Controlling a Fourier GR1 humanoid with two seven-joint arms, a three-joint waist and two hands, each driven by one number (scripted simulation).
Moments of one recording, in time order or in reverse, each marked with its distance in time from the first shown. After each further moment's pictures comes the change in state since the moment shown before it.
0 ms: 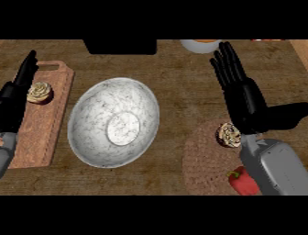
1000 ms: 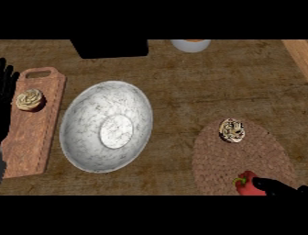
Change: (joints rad) left arm 0.115 -0.096 0.208 -0.056 0.257 -0.052 -0.113; right arm 0.569 -0.425 0.013 -0.607 0.106 0.622 -0.618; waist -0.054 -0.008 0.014
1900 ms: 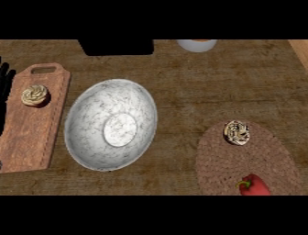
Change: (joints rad) left arm -0.003 0.003 0.037 -0.005 0.022 -0.057 -0.005; right arm 0.281 -0.448 -0.551 0.082 0.377 0.032 -0.202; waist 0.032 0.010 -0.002
